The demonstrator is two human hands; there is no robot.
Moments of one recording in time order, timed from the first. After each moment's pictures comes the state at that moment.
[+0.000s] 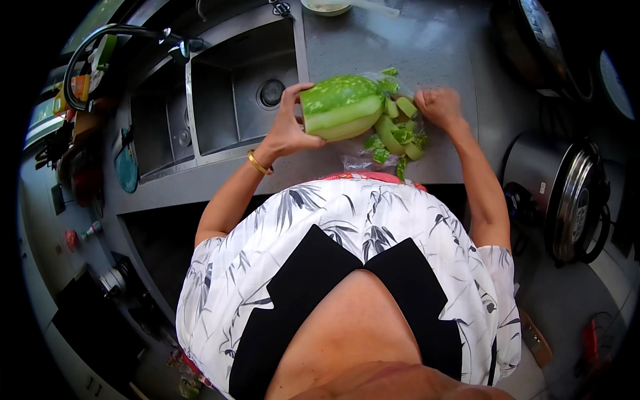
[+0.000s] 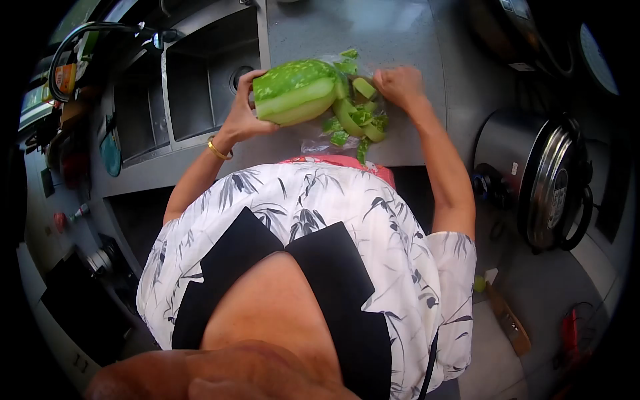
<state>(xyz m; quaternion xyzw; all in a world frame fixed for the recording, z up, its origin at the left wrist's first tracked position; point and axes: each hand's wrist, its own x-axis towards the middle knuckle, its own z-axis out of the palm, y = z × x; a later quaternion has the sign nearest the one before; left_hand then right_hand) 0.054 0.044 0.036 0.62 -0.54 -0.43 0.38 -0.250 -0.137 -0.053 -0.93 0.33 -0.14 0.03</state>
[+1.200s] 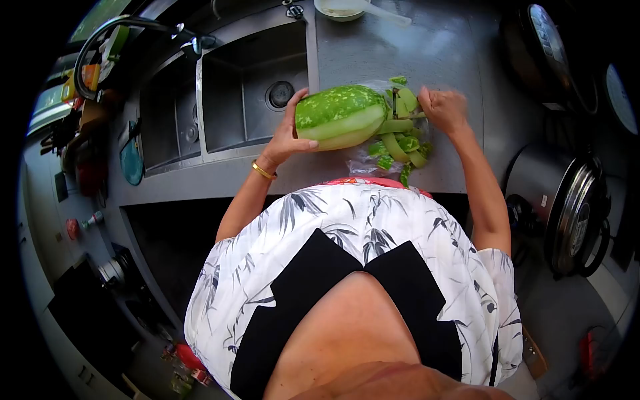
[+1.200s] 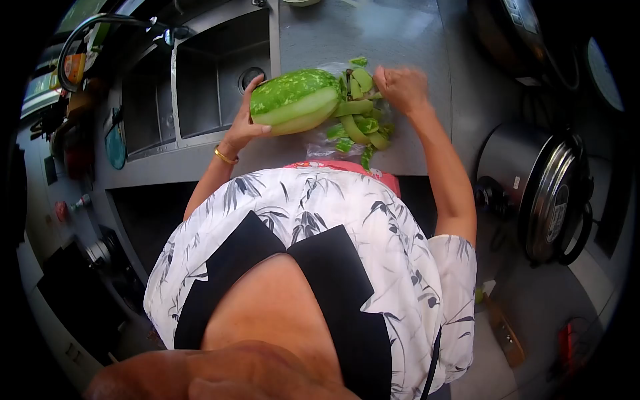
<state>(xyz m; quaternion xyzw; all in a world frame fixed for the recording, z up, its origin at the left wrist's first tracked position) 0.064 0.065 0.027 0.54 -0.40 -0.56 0.49 -0.227 -0.131 0.005 -0.90 0.37 -0.20 0.10</state>
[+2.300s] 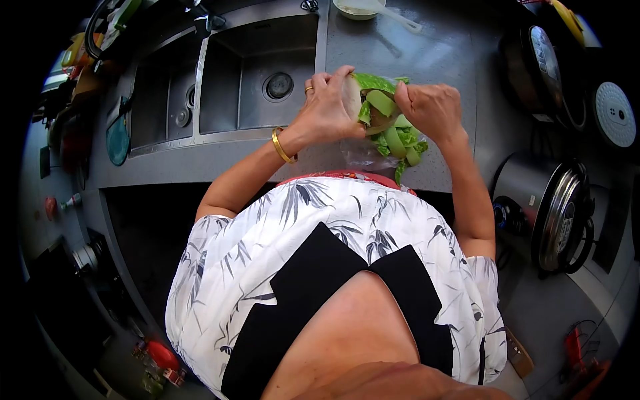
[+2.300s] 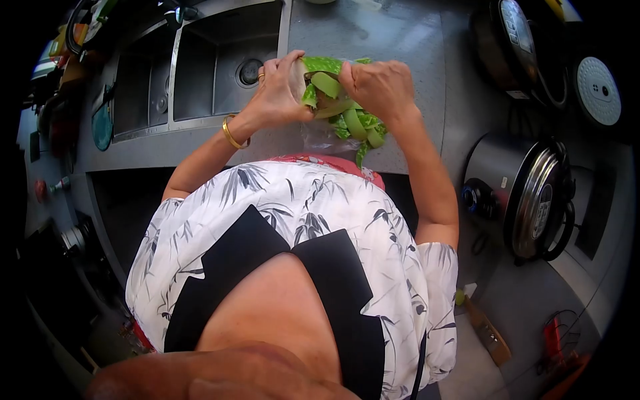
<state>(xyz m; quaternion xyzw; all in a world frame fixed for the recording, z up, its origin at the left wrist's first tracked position) 0.011 0.021 0.073 0.73 -0.58 -0.26 0.25 -0.172 -0.097 0.088 -0.94 0.26 -0.22 0.05</state>
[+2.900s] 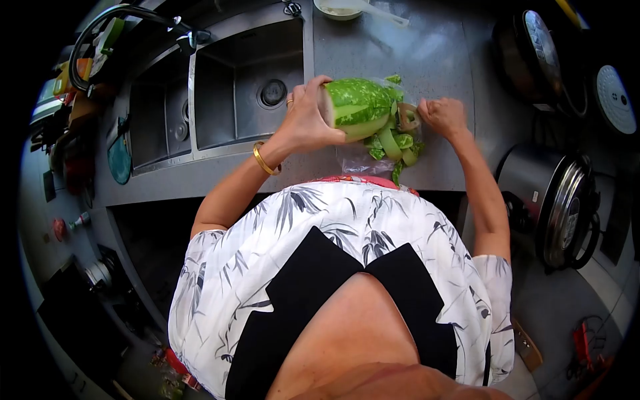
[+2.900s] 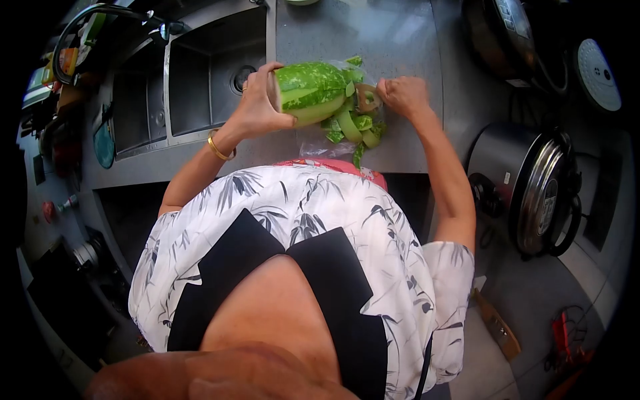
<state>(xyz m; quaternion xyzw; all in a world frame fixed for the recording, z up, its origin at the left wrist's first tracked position) 0.027 0.023 0.072 0.72 -0.58 -0.29 0.23 -0.236 -0.142 -0.019 -0.94 0.31 -0.15 0.00</state>
